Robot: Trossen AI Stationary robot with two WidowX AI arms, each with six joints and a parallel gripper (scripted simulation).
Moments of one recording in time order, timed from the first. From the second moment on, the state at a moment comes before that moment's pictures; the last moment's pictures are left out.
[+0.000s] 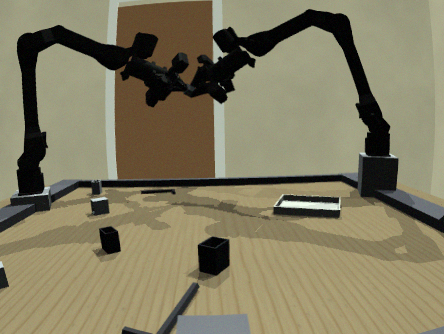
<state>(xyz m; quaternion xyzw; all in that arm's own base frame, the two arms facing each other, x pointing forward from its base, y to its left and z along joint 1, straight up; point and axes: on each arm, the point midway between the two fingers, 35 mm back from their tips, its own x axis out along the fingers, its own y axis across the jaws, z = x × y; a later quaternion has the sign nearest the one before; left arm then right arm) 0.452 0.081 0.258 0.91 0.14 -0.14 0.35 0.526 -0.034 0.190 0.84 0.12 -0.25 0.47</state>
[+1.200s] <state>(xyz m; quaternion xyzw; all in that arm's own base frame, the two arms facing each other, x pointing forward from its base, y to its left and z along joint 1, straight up) 0.422 0.089 0.270 0.91 0.16 -0.13 0.35 0.517 -0.071 0.179 0.83 0.09 -0.29 0.46</state>
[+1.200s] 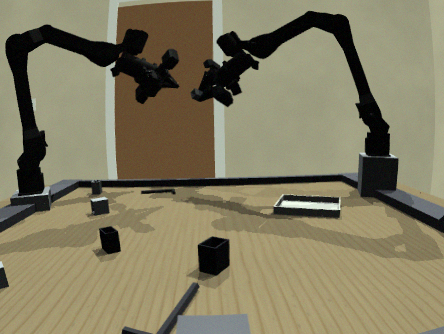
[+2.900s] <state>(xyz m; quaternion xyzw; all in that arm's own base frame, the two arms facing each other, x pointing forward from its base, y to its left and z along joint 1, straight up) 0.367 0.035 0.308 0.53 0.08 0.01 0.85 0.517 -0.071 0.179 0.83 0.09 -0.29 0.46</state>
